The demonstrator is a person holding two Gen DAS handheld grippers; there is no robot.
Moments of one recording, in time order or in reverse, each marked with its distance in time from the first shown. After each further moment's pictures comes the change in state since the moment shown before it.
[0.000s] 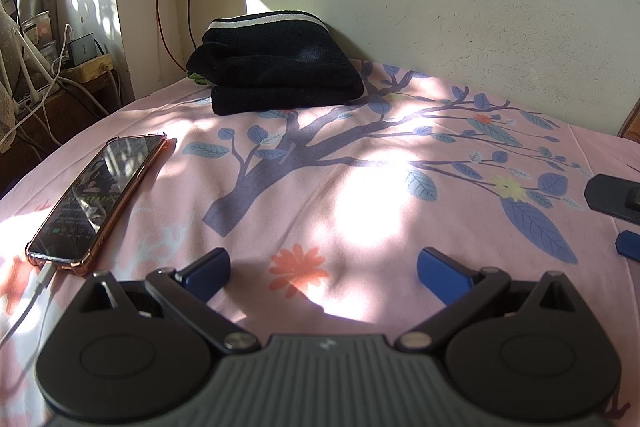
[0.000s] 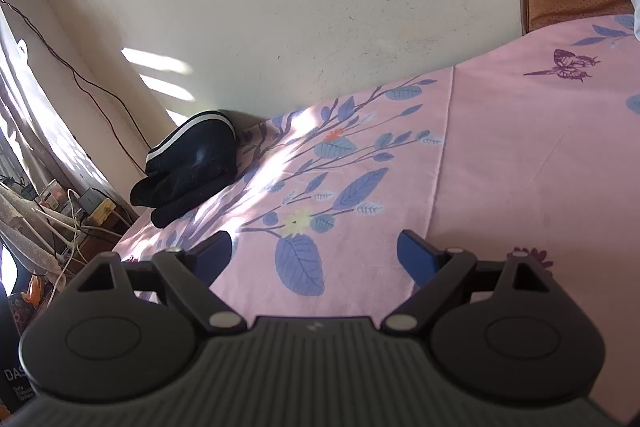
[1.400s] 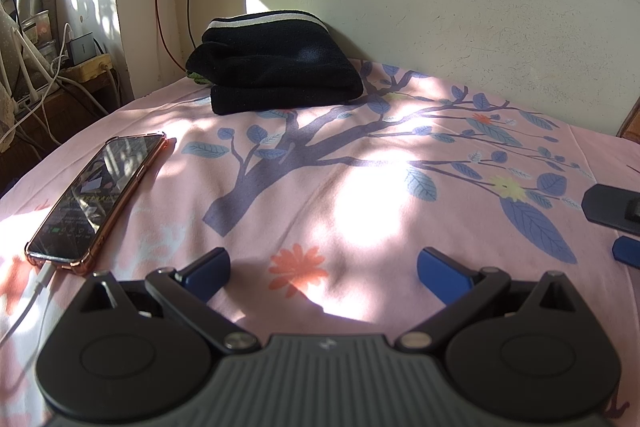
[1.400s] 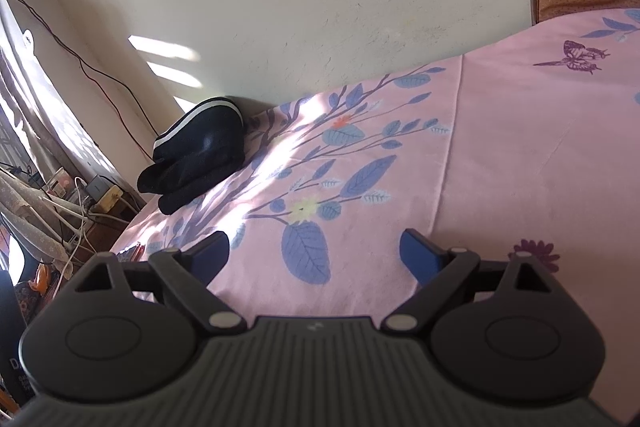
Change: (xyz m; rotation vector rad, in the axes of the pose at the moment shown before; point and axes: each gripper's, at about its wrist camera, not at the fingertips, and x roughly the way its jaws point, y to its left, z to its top) left arm 0.000 0.000 0.000 0.000 0.001 -0.005; right arm 0.002 -0.002 0.002 -0.022 0.048 0.034
